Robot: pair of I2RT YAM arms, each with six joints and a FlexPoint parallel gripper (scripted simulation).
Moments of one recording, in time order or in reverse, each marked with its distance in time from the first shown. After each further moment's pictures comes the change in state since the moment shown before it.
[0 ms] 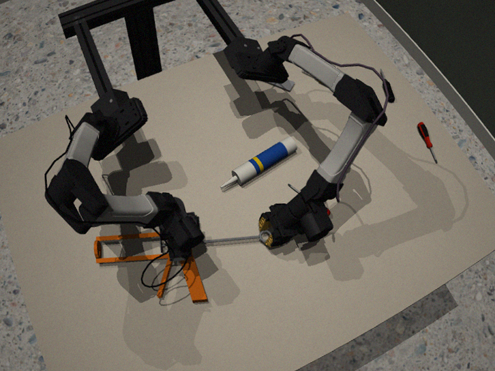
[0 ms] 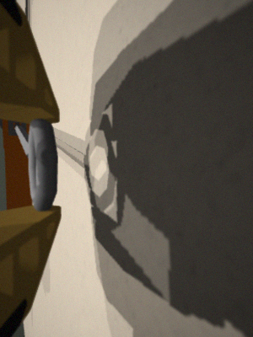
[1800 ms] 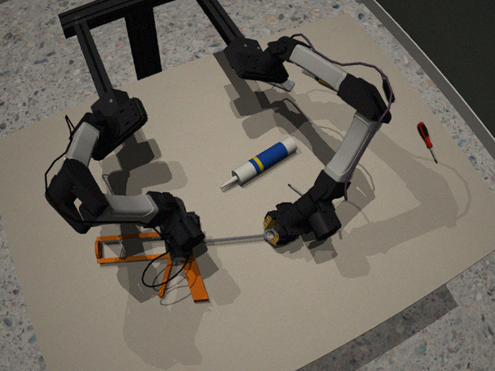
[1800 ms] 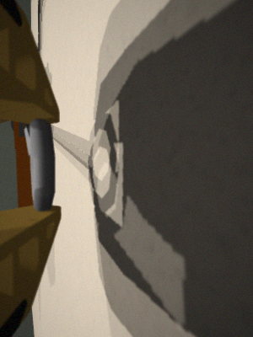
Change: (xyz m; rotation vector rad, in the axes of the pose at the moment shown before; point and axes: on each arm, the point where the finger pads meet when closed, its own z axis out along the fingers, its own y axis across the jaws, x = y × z) left arm -0.011 -0.001 -0.009 -0.011 0.051 -0.005; right arm 0.001 0.002 -0.001 -0.008 0.003 -0.007
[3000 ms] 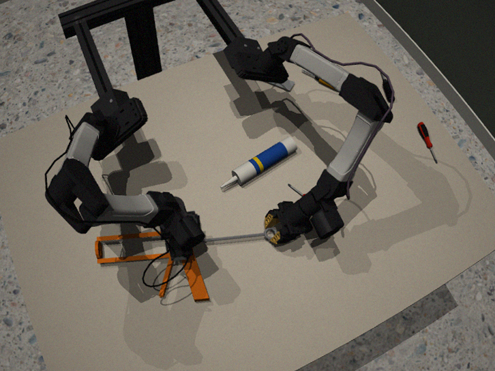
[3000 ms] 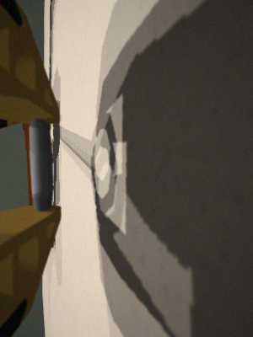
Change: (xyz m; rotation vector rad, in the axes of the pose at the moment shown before) left arm -0.002 0.003 -0.001 -0.003 0.057 -0.004; right arm 0.002 0.000 0.000 -0.002 0.005 -0.008
